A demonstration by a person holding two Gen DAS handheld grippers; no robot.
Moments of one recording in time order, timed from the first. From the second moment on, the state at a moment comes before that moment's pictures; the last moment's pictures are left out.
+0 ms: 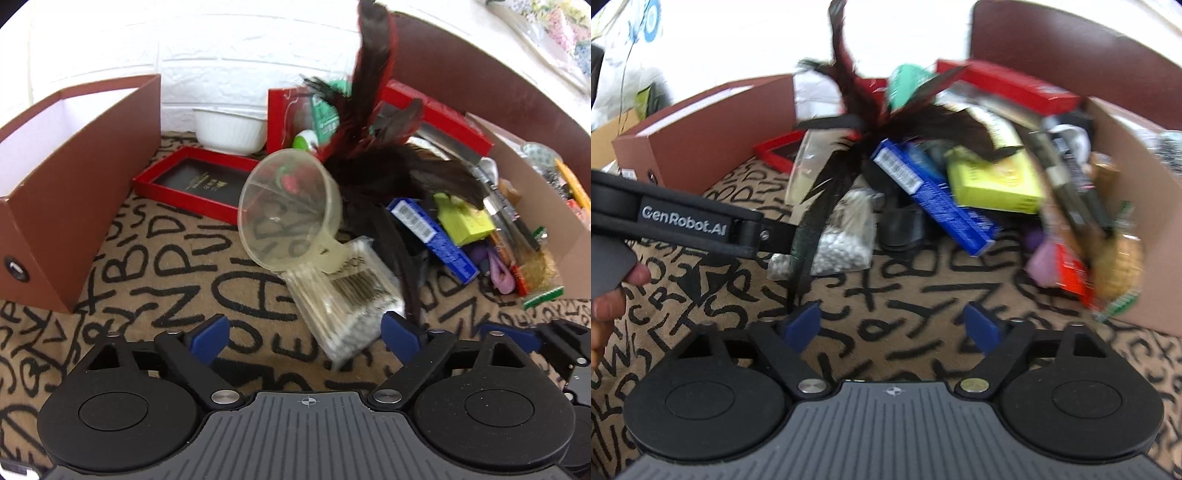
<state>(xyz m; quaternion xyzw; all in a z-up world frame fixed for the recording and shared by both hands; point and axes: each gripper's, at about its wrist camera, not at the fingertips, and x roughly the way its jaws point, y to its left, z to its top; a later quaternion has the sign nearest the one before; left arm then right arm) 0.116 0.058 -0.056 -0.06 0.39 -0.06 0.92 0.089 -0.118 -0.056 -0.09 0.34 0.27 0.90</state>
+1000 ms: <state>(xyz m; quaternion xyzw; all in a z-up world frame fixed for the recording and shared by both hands) 0.069 0.021 -0.070 -0.09 0.43 -0.21 0.87 0.026 -0.138 -0.046 -0.11 0.36 0.34 0.86</state>
